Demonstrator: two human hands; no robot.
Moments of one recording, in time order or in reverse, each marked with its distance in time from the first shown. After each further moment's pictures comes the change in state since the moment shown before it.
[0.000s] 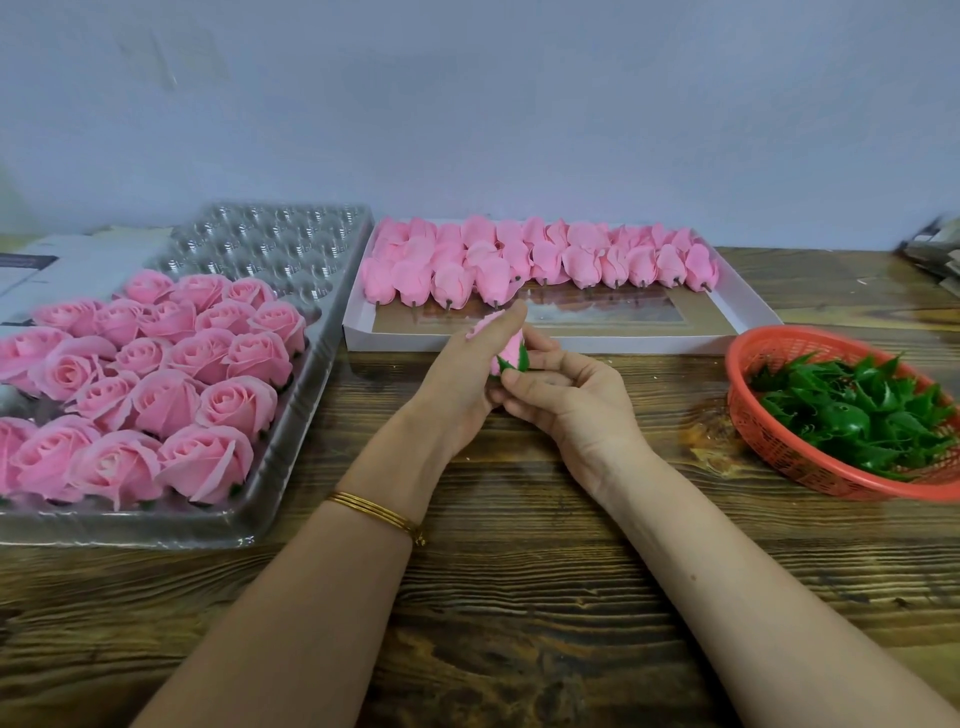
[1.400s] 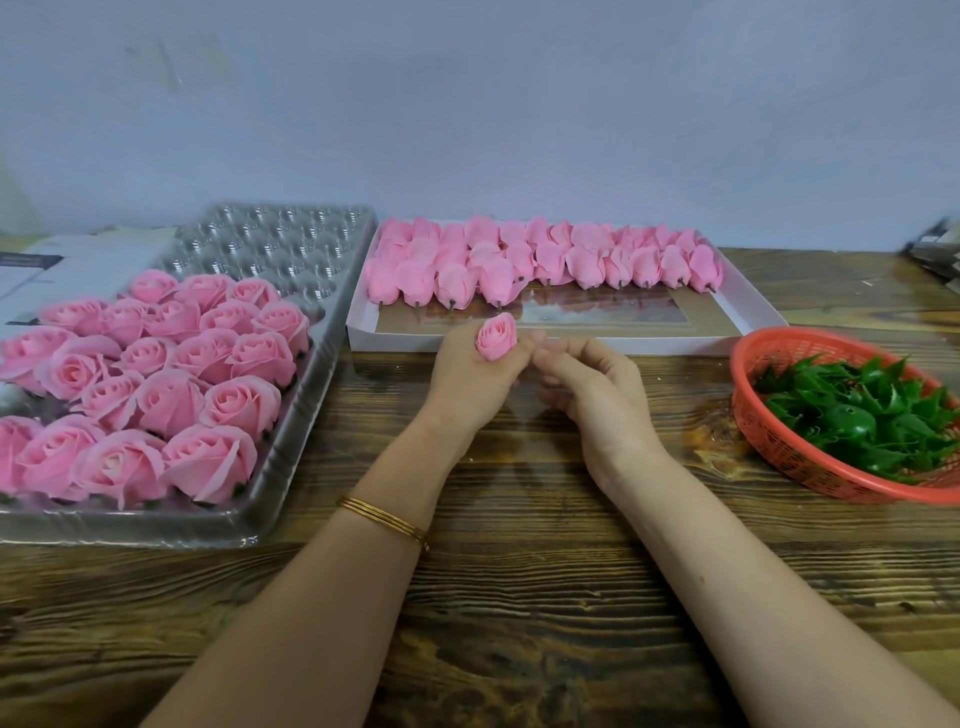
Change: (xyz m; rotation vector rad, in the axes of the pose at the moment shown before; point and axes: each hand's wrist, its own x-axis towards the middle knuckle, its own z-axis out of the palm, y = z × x) left_hand 0.009 -0.017 -0.005 0.408 0.202 0.341; right_hand 0.006 -0.003 -0.007 -0.243 0.158 -0.148
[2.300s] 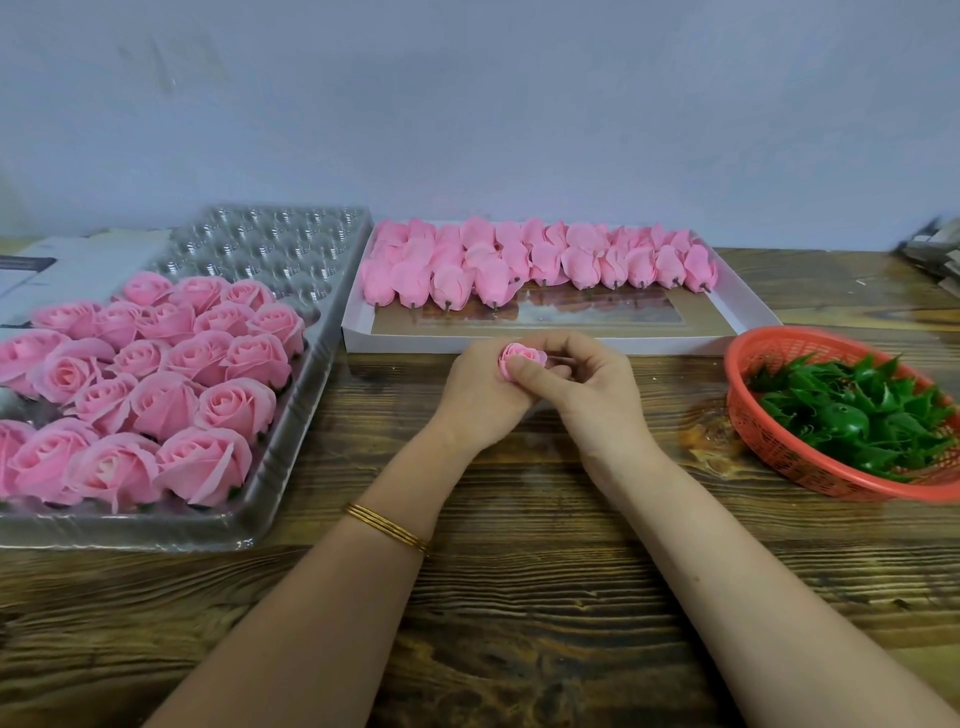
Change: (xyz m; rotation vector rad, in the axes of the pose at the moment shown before) left_hand -0.007 0.001 0.005 0.210 -0.180 0.013; right_hand -0.004 -0.001 0.002 -0.134 -0.098 -0.146
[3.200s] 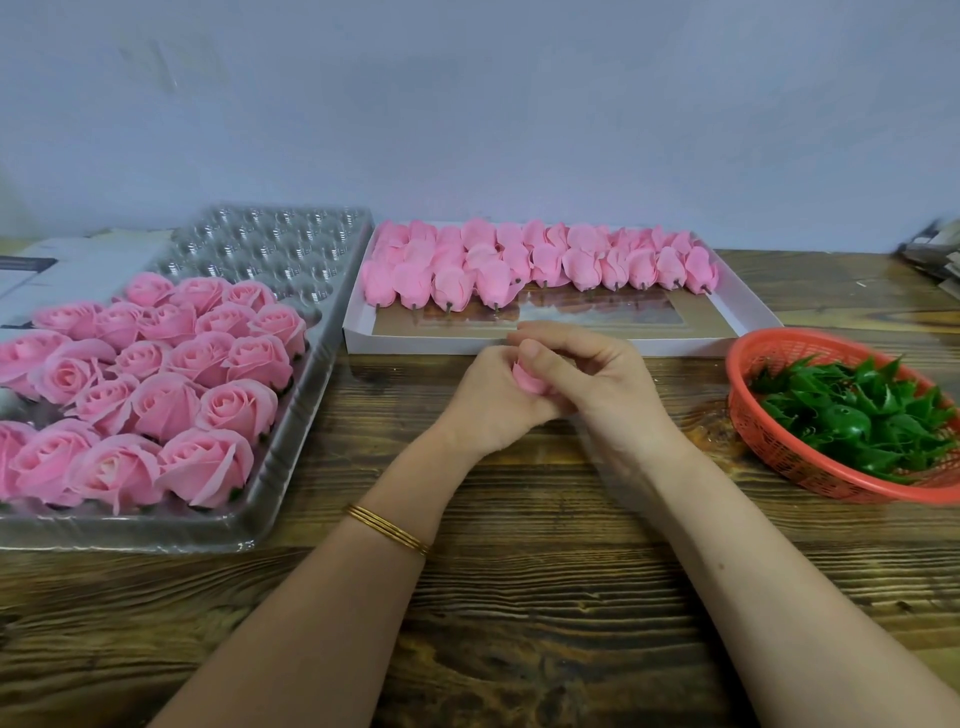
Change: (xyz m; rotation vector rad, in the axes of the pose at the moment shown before) left_hand -0.001 0.001 0.003 -0.053 -0.090 0.089; right_hand 0.005 -0.010 -0.010 0.135 -0.156 -0.082
